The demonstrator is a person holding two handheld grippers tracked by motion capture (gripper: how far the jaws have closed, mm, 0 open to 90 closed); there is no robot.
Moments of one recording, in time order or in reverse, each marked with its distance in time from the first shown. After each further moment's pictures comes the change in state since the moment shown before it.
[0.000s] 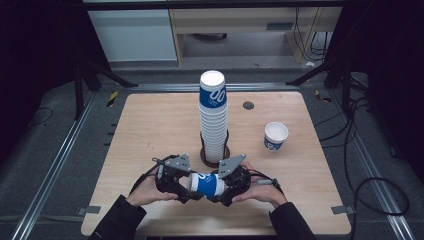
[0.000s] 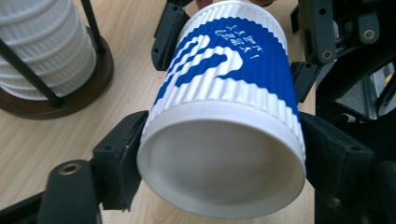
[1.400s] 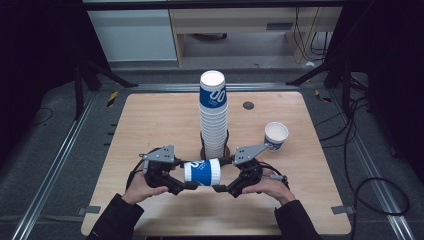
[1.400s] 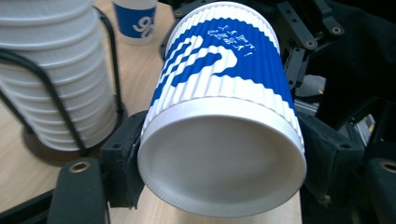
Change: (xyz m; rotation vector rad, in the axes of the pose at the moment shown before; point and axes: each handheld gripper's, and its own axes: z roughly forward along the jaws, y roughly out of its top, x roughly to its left) left arm 0.004 -0.001 -0.032 -0.264 -0.026 0.010; right arm -0.014 -0.001 -0.037 -0.276 0.021 0.120
